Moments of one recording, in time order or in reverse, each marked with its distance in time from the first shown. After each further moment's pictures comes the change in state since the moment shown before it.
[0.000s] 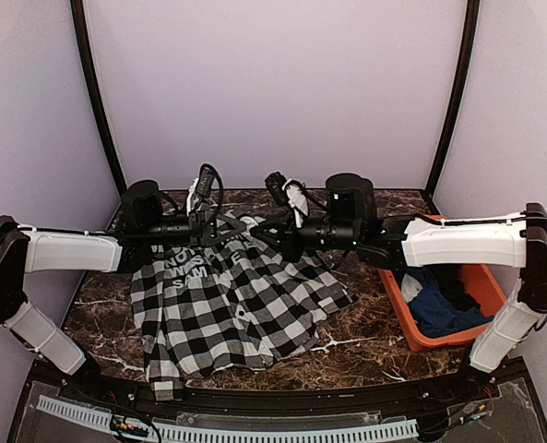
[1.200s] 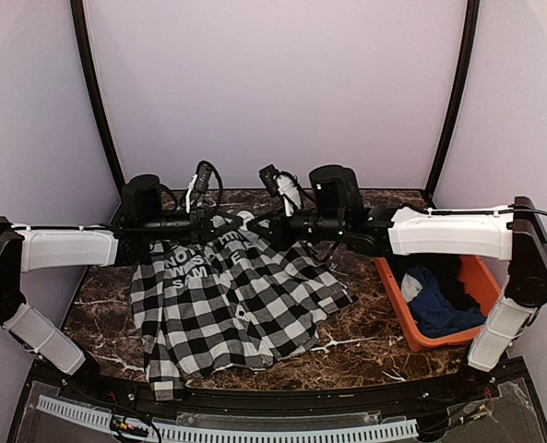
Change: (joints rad) left arm 0.013 -0.011 0.047 -0.163 -0.068 0.163; right arm -0.005 0.091 0.140 -0.136 0.076 0.150
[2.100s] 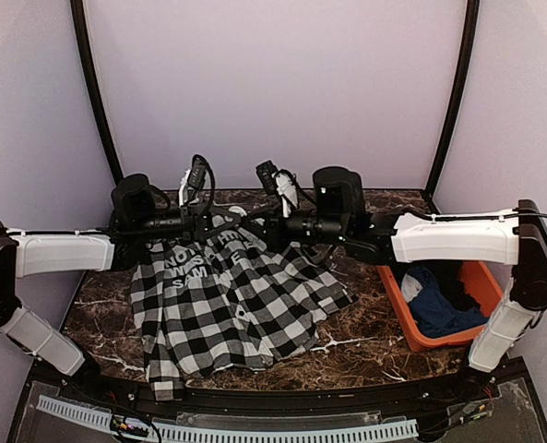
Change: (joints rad) left arm -0.007 -0.045 -0.034 0.156 0.094 -0.145; right arm 0.037 -0.027 -0.028 0.113 0.018 -0.020
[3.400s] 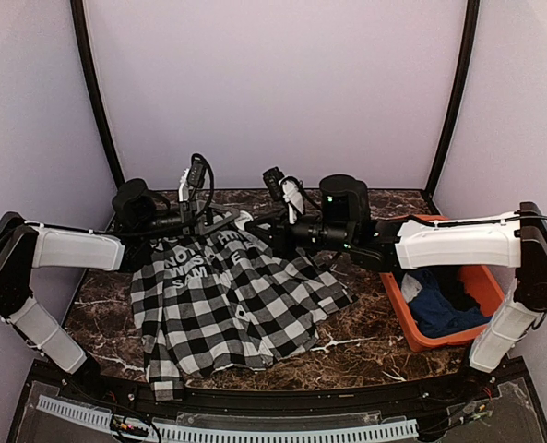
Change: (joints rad) left arm 0.032 0.105 -0.020 0.277 0.045 -0.232; right arm -0.005 -0.031 -0.089 0.073 0.015 -0.011
